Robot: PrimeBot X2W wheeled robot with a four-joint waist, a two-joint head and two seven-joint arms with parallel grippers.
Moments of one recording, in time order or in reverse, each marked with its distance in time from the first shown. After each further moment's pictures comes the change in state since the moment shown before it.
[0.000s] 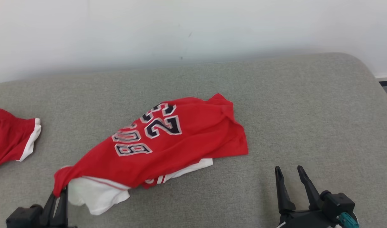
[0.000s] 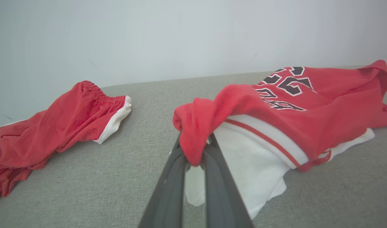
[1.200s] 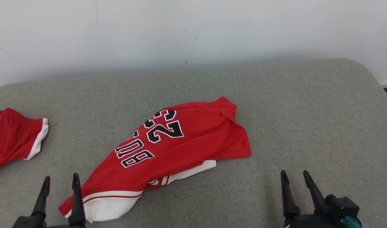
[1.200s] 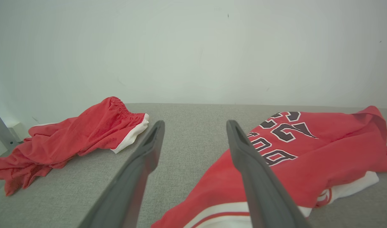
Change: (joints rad) left arm 0.038 -0.093 0.032 -0.026 0.008 0.089 -0.121; right arm 0.017 0.000 -0.029 0.015 -0.002 0.000 0.000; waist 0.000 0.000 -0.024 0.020
